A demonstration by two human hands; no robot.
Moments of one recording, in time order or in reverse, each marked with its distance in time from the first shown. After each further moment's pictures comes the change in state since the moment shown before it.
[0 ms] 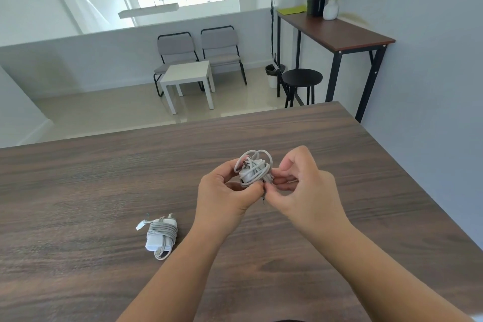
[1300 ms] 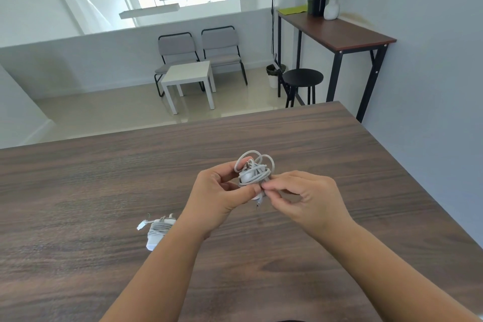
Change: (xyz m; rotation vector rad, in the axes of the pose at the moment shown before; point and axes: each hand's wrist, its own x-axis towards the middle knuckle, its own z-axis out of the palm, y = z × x) left_hand 0.010 -0.002 -0.022 -0.045 -0.188 -0.097; right_hand 0.004 0.032 0.000 -0.136 -0.019 -0.414
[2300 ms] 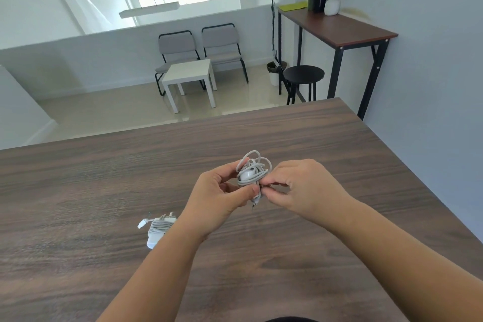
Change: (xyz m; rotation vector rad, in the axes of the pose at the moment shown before) left_hand 0.000 -0.007 -0.002 0.080 -0.015 -0.023; right_hand 0.024 0.008 -0.004 -0.145 -0.317 -0.053
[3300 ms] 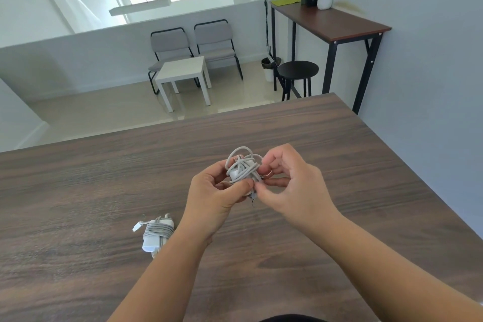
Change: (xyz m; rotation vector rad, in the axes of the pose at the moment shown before) left_hand 0.001 -0.004 0.011 -0.127 0.123 0.017; right_hand -0.009 -0.028 0.005 0.516 0.229 0.388
